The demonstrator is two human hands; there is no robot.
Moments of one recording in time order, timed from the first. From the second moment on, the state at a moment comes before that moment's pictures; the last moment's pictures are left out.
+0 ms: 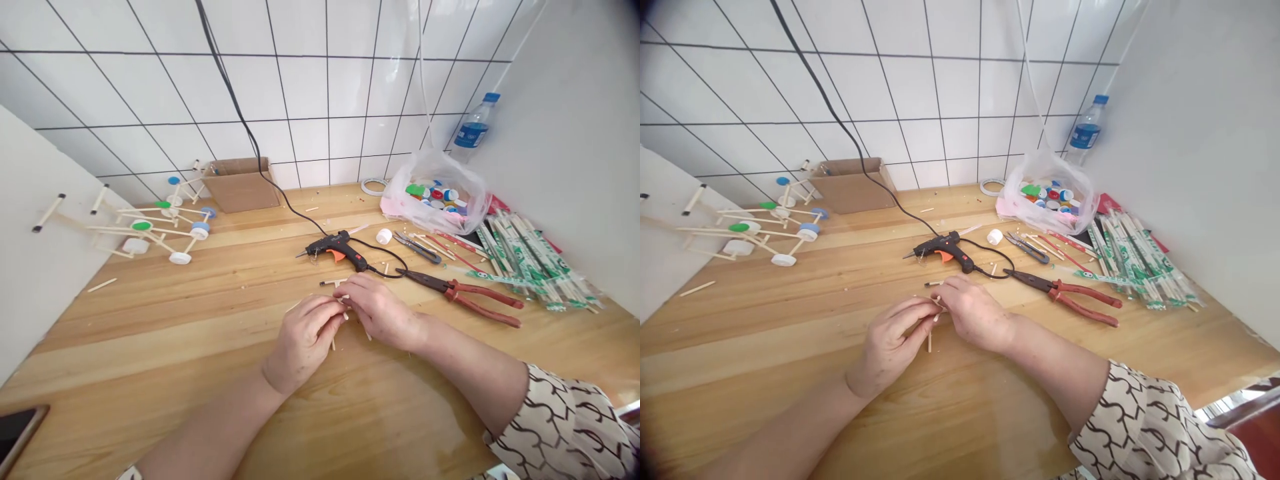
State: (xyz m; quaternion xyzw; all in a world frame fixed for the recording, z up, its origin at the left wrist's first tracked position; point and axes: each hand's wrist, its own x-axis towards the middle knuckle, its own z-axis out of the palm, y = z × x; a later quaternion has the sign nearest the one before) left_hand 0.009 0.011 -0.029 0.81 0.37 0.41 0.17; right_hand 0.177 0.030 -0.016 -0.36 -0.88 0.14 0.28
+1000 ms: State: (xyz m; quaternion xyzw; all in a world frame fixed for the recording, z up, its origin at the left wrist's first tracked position) left_hand 0.011 0.018 -0.032 0.83 0.33 0.45 0.06; right_hand 0.175 0.034 -0.014 -0.34 -0.89 0.15 0.27
